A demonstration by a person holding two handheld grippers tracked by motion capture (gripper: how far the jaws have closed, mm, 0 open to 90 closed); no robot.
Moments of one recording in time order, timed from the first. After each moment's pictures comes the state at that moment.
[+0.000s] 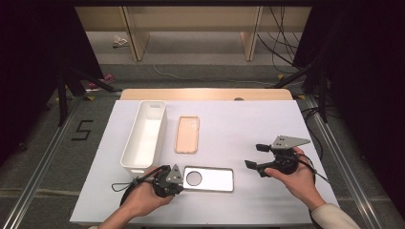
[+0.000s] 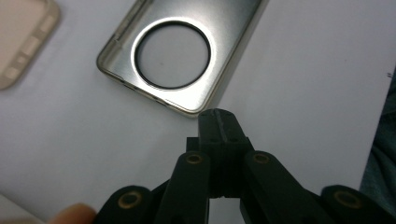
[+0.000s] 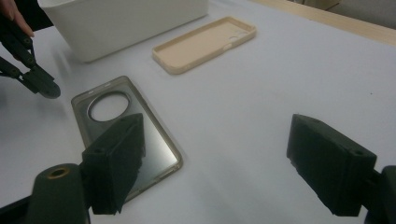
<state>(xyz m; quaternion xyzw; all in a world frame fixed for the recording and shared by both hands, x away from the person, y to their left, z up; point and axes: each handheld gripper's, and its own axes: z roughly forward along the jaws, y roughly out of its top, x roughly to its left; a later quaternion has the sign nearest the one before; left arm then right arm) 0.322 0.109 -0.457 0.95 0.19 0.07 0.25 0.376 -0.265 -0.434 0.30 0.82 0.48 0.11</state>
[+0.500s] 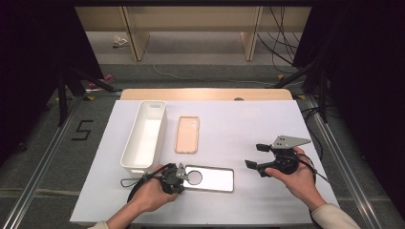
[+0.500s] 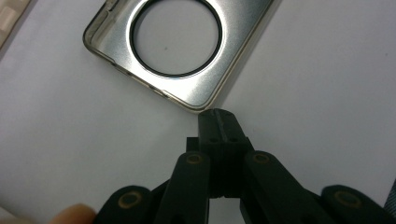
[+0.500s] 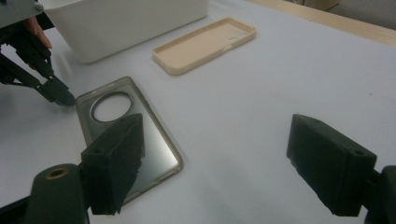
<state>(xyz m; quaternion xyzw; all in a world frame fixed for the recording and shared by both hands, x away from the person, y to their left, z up) 0.336 0.092 -0.466 0.95 0.23 0.06 0.20 0.376 -0.266 -0.432 0.30 0.82 0.48 0.11</state>
